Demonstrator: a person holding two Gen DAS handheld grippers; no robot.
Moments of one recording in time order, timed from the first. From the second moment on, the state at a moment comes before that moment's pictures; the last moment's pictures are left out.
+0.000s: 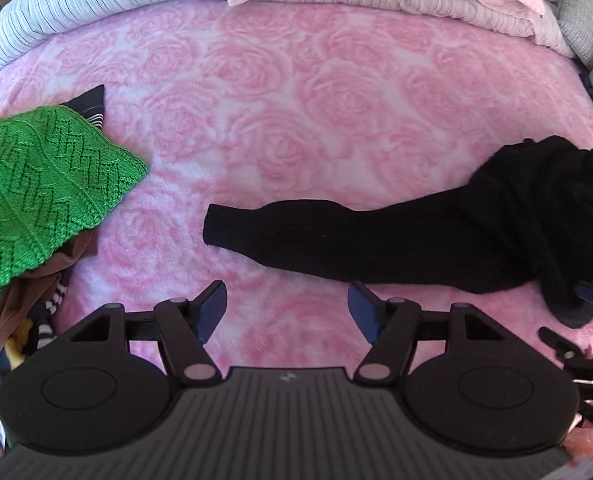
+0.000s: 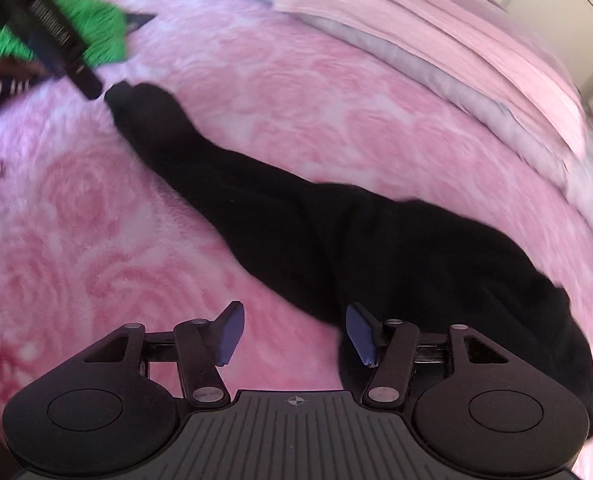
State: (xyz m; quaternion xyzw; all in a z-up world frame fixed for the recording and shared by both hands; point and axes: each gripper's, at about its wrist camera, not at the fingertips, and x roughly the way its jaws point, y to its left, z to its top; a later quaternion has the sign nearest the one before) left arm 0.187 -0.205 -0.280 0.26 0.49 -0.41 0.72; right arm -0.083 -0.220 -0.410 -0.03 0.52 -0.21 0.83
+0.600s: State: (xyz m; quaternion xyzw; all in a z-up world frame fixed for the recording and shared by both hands) left arm 0.207 -0.217 -0.271 0.25 0.47 -0.40 0.75; right arm -0.189 -0.335 -0.257 0.10 0.27 -0.45 0.85
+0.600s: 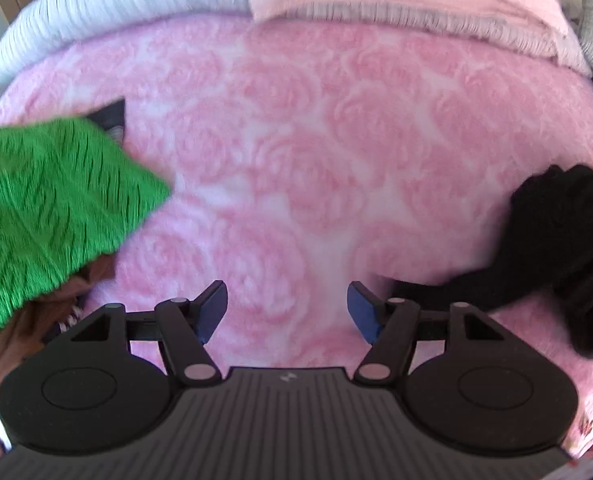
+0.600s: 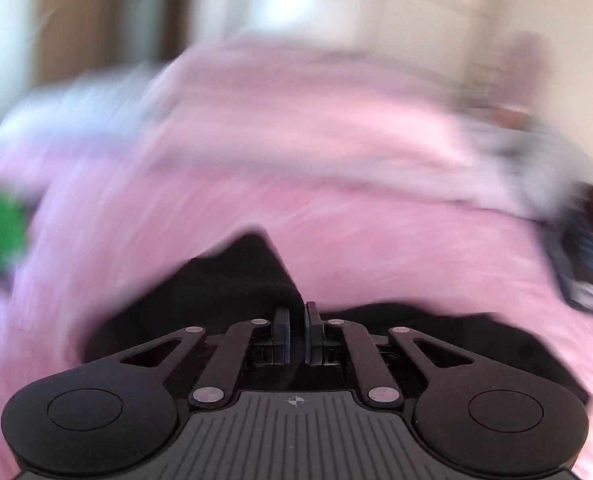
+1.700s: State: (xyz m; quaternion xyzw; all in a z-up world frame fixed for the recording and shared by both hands) left arm -0.092 -0.584 -0.392 0.33 0.36 -0.71 0.51; right arm -0.435 -0.634 -0.407 0.33 0.39 -0.42 0.75
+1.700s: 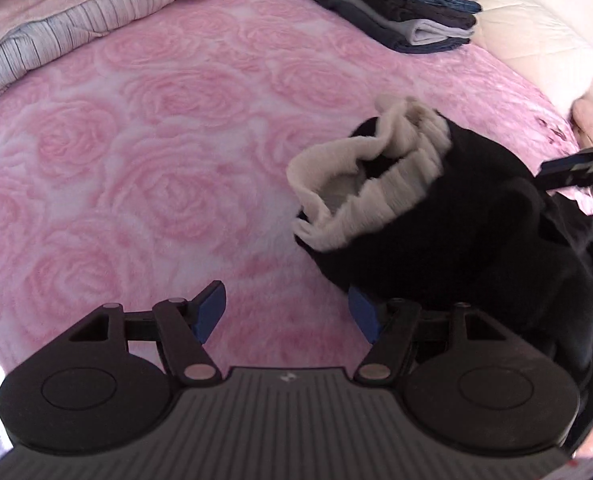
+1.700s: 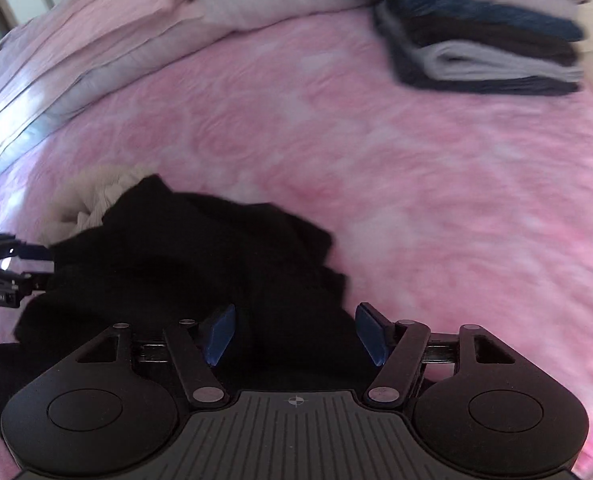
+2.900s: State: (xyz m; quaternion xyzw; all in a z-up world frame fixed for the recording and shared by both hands) left arm -0.203 -0.691 -0.388 0.32 0.48 -0.74 0.35; right arm -0.518 -0.524 -0.333 0.26 0.30 -0.57 0.72
